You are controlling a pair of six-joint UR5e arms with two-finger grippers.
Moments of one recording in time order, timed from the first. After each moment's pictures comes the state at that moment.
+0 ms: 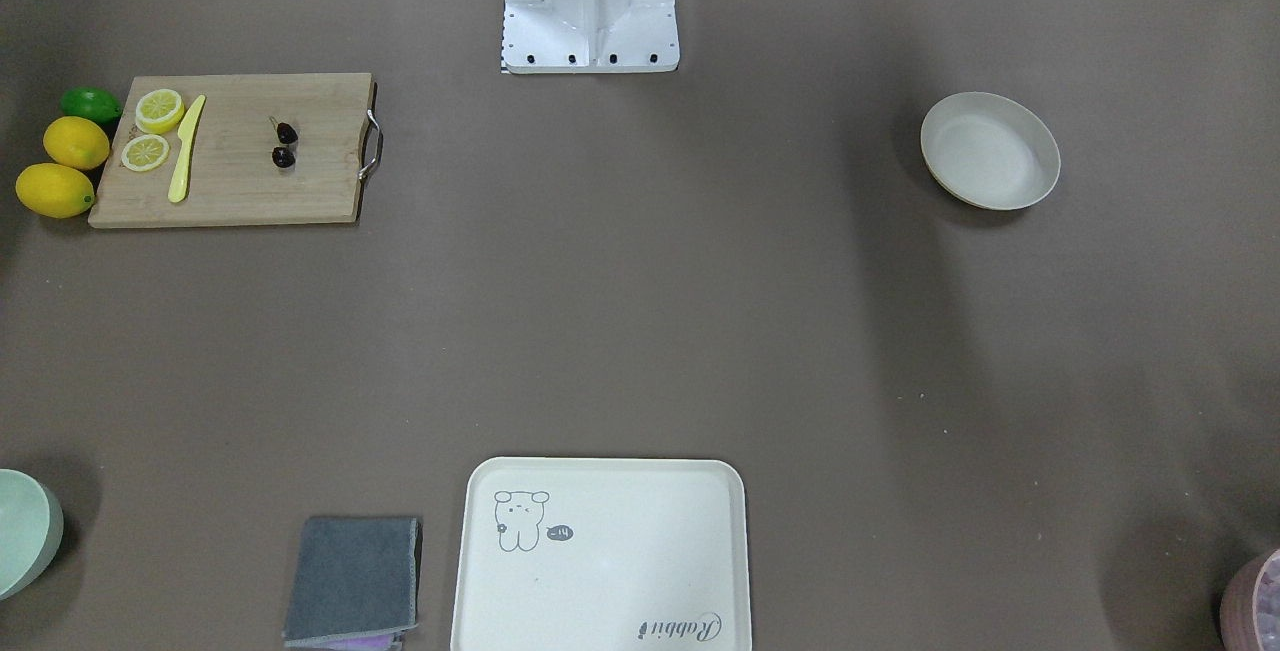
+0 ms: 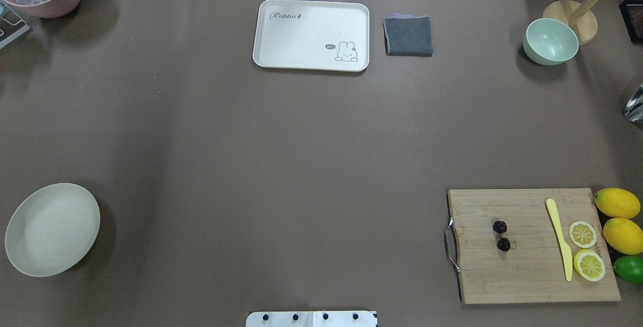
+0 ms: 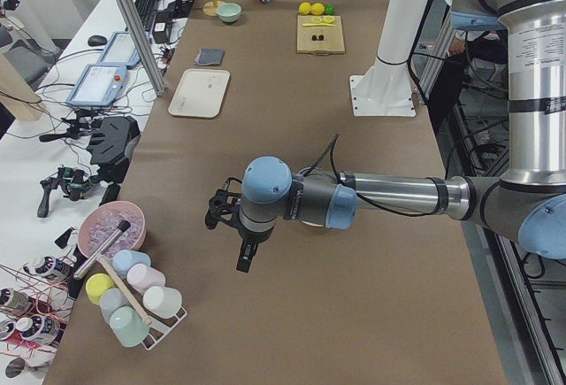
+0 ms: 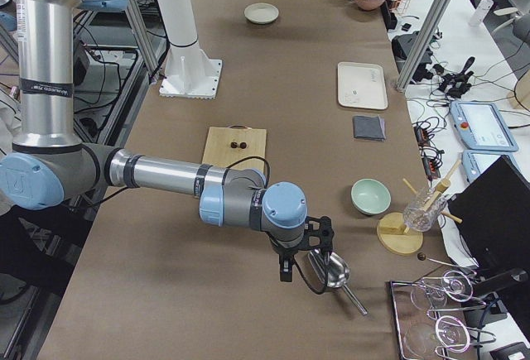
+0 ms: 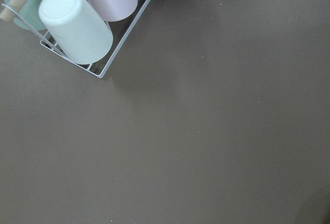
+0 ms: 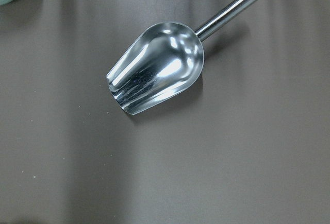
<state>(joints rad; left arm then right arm) -1.65 -1.44 -1.76 -1.72 -2.37 0.10 1.71 -1.65 1.58 -1.52 2.36 -0.10</state>
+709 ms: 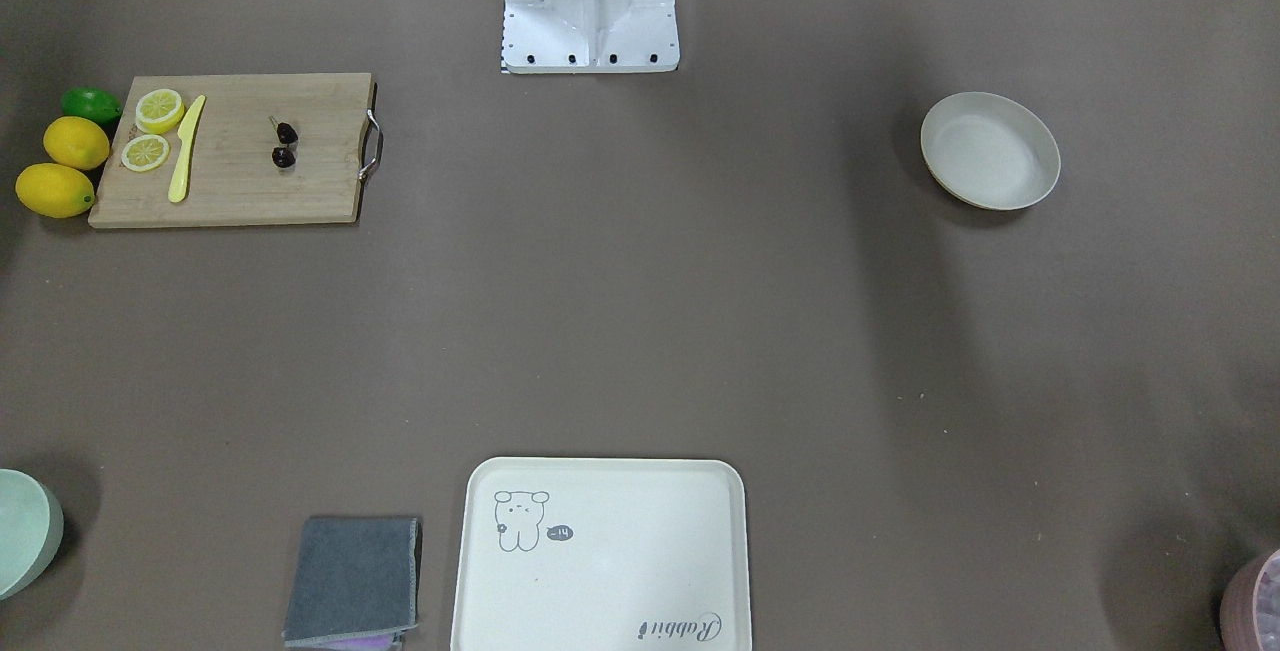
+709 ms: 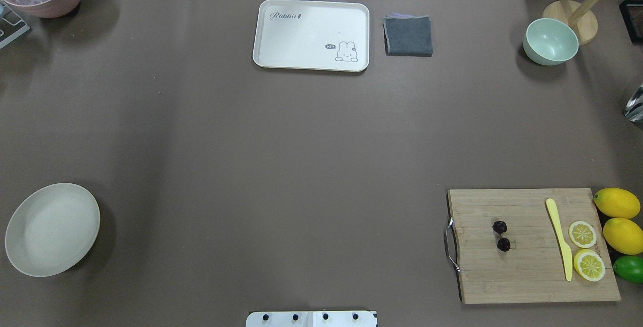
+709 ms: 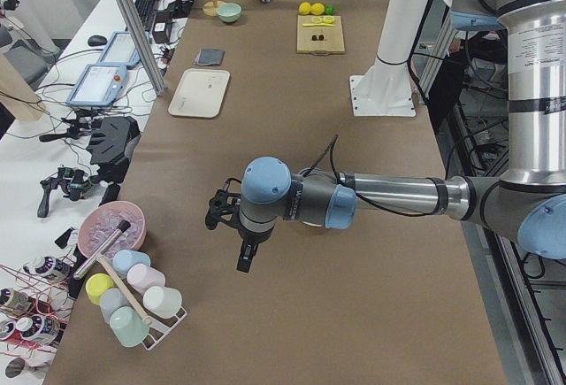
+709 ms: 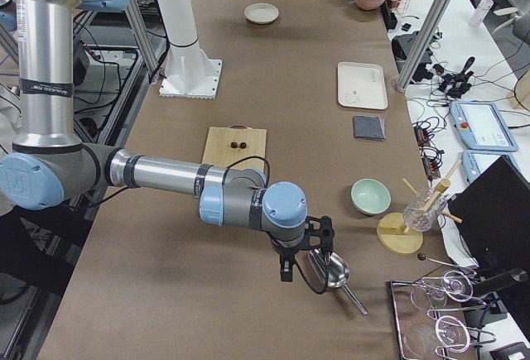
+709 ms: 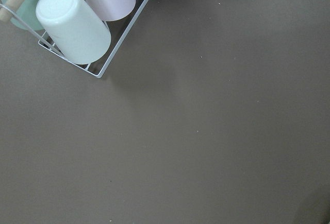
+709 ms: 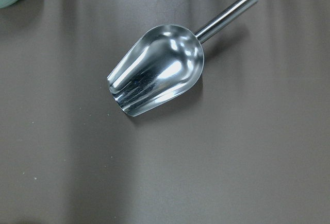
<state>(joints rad) -1.64 -1.44 -1.76 -1.72 -2.37 0.10 1.71 -1.64 1.58 -1.52 2.36 -0.10</state>
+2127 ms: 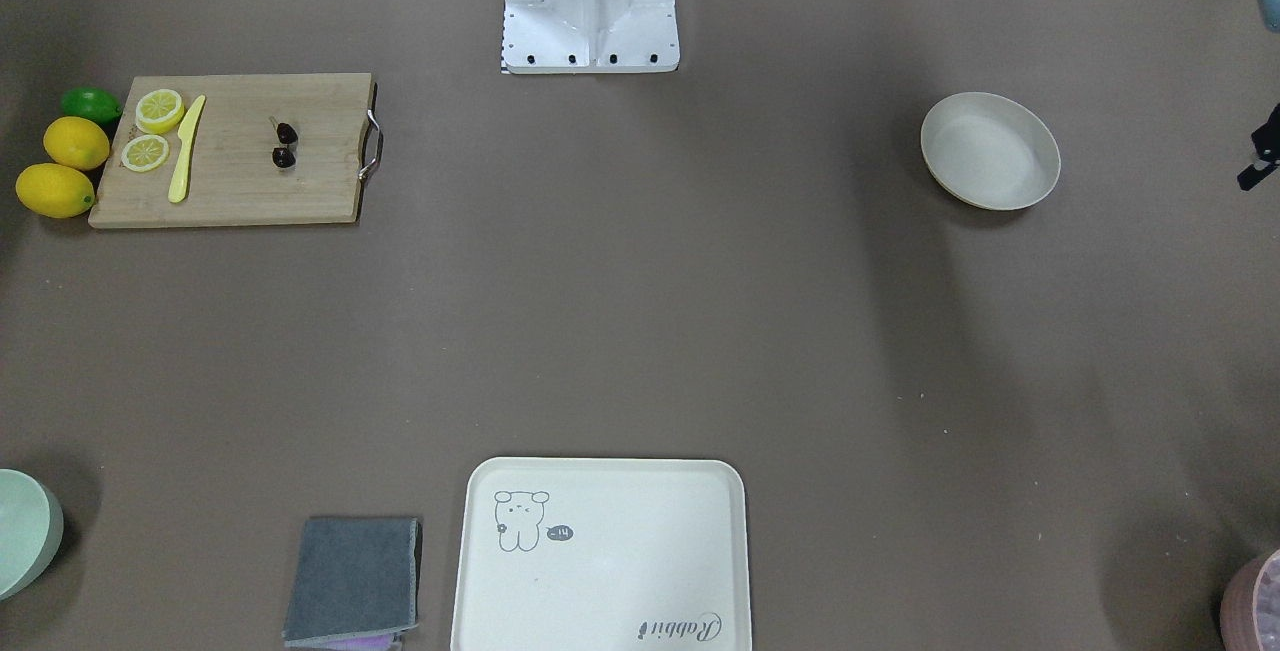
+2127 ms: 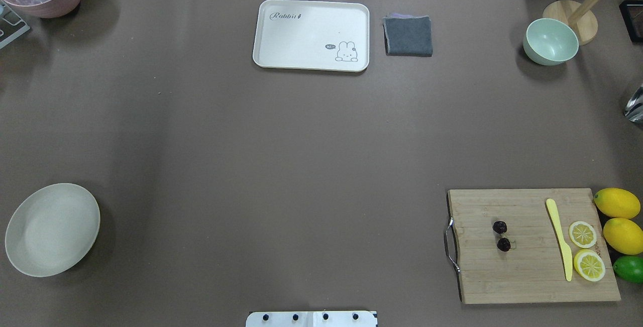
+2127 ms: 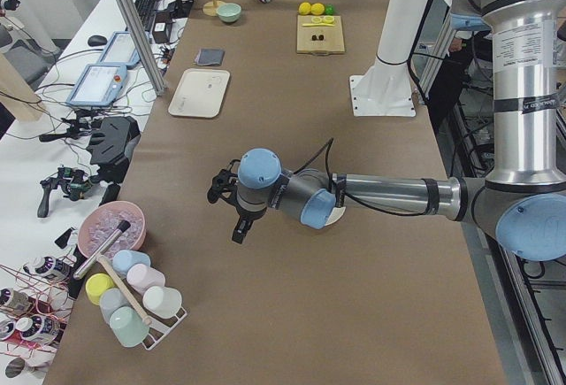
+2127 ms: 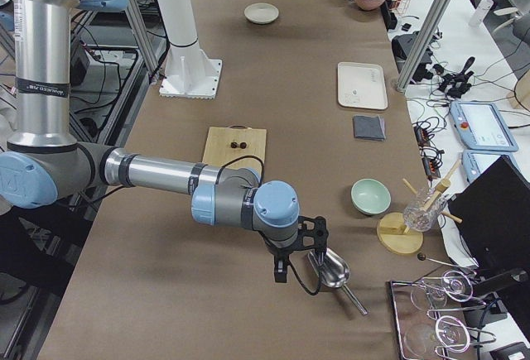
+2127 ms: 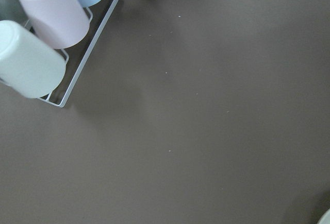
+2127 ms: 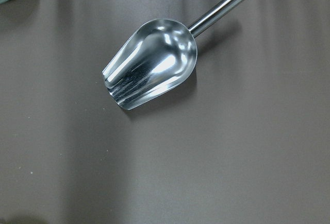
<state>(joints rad) -1.41 -1.45 -1.71 -2.02 -2.43 -0.11 1.72 -1.67 1.61 -1.51 2.35 -0.10</state>
